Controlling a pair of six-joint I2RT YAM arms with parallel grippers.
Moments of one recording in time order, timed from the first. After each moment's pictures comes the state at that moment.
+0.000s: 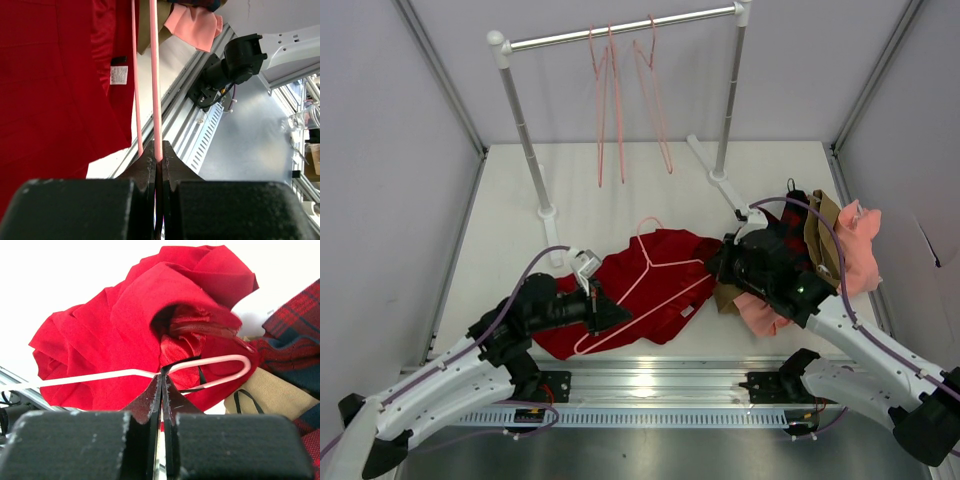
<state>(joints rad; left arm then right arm) -0.87 0.56 0.50 -0.26 0.33 -0.56 0.68 0.91 0.74 -0.35 0.07 0.58</state>
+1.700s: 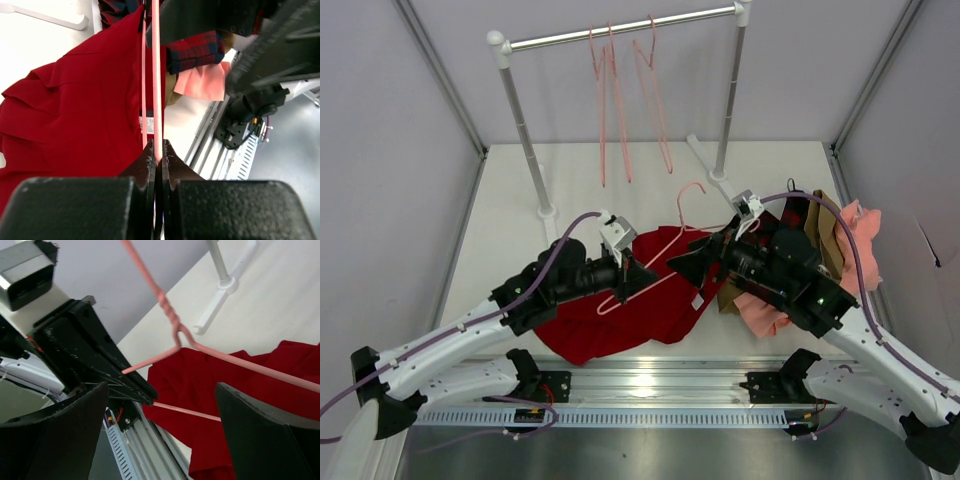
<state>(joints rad) -0.96 0.90 0.84 -0.18 0.17 -0.28 0.75 0.80 0.84 -0.10 -0.28 0.52</state>
